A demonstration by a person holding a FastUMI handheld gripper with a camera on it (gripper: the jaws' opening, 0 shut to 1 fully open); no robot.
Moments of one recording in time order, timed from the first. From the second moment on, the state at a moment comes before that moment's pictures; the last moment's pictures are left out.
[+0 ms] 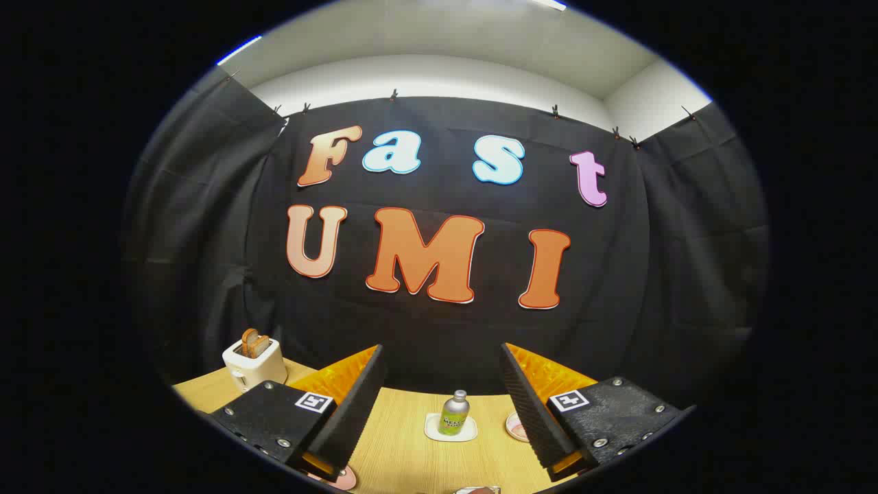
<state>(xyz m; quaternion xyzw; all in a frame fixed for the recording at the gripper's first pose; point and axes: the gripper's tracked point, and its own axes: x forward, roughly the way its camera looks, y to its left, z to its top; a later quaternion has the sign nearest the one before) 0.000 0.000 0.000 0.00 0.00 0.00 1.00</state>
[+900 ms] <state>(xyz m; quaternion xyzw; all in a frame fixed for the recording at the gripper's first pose) -0.008 0.028 -0.017 0.01 0.02 0.00 1.00</state>
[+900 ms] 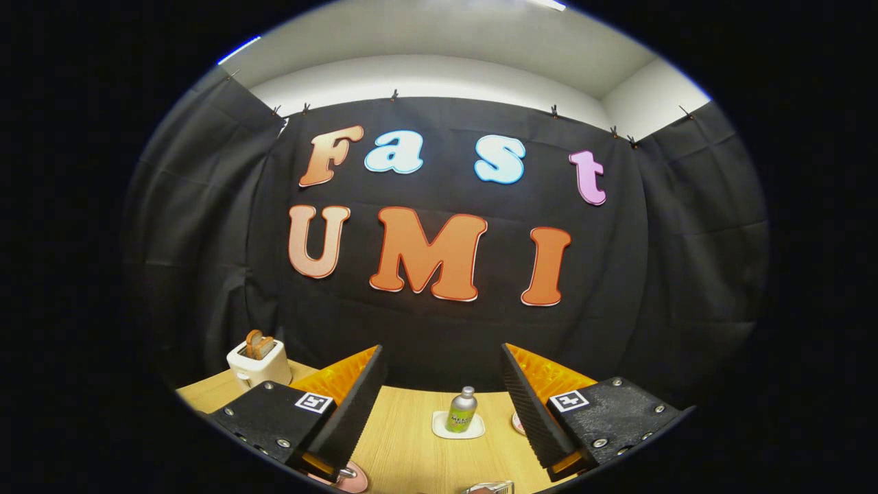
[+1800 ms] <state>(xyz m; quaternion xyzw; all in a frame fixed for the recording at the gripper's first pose) -0.089 0.192 -0.283 0.04 0.44 0.15 0.88</state>
